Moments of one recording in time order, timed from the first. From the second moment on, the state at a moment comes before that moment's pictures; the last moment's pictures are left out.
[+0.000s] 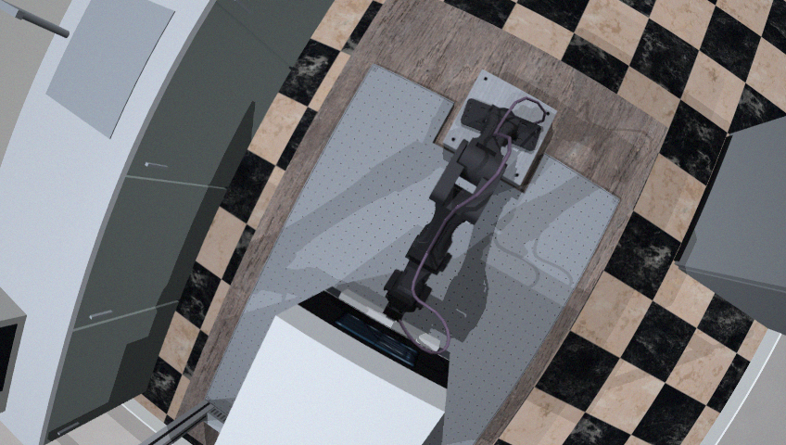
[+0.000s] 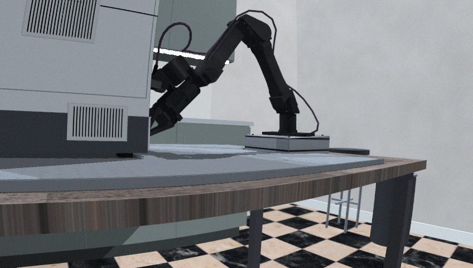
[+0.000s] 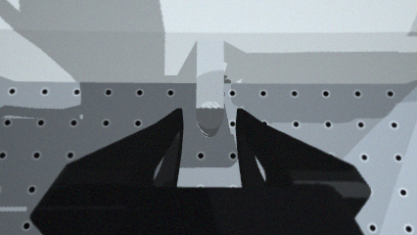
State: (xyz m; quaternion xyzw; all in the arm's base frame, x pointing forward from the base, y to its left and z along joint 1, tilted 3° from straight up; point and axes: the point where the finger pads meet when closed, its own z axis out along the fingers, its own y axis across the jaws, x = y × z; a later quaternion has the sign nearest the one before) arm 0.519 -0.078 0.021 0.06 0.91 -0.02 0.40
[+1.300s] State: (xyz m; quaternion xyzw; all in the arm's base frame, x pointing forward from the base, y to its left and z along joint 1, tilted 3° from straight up) arm 0.496 -0.075 0.046 0.06 0.91 -0.02 0.41
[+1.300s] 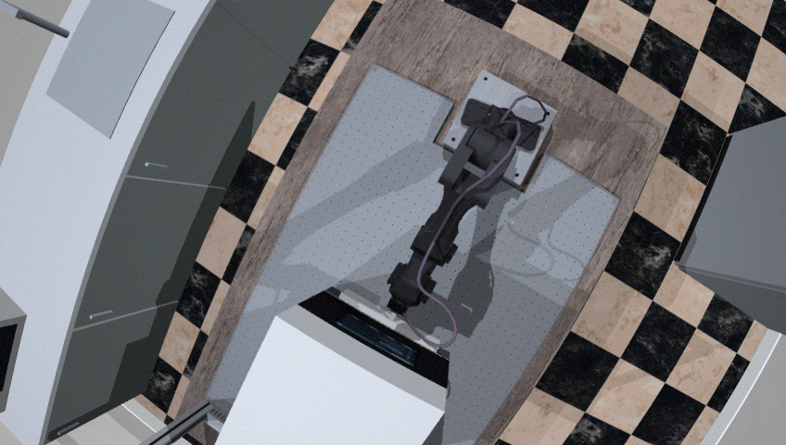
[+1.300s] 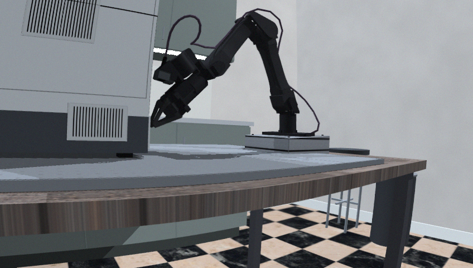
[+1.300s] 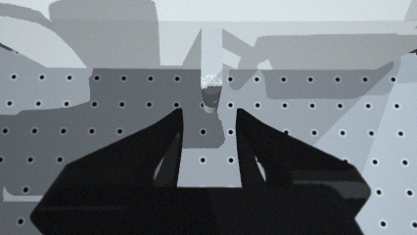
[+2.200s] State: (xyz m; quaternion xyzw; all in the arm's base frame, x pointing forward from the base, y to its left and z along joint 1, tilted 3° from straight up) arm 0.473 -0.070 0.067 0.06 0.91 -0.02 0.41
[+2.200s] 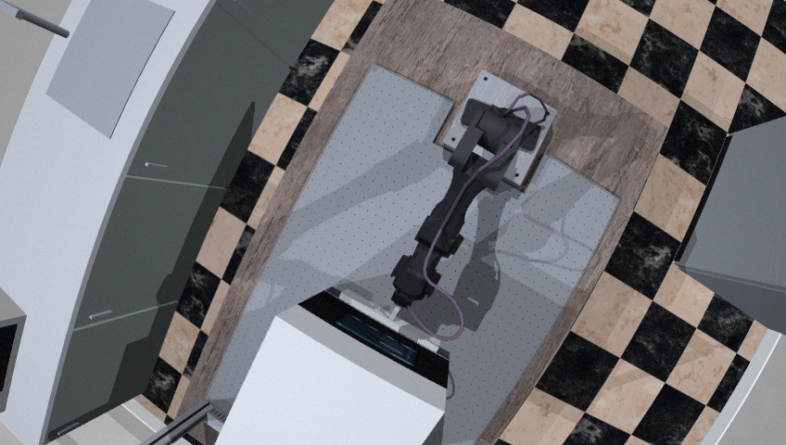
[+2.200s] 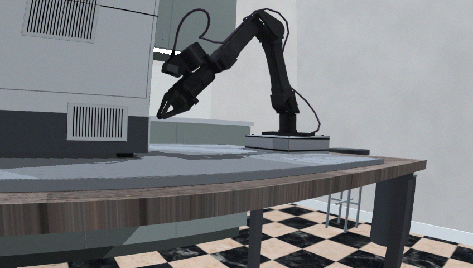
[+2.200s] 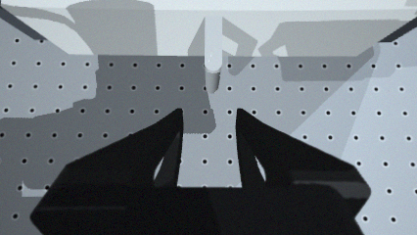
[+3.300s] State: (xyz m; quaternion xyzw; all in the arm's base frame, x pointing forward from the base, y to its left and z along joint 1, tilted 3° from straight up) arm 0.469 -0.070 0.071 0.06 0.91 -0.02 0.41
